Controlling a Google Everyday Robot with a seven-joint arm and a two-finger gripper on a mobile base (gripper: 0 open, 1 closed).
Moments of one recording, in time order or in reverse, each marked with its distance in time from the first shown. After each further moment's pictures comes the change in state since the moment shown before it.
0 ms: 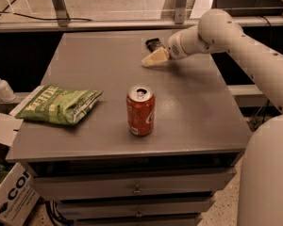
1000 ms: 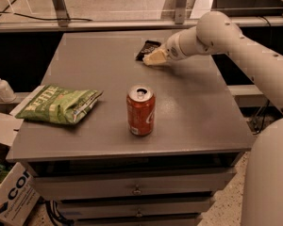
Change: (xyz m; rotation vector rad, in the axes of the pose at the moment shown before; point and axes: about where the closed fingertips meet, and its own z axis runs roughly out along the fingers) arm 0.006 -0.001 -0.002 0.027 0.003 -0.037
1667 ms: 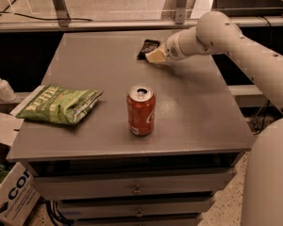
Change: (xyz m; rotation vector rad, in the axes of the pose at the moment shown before) arm 0.000 0.000 0.000 0.000 0.000 0.000
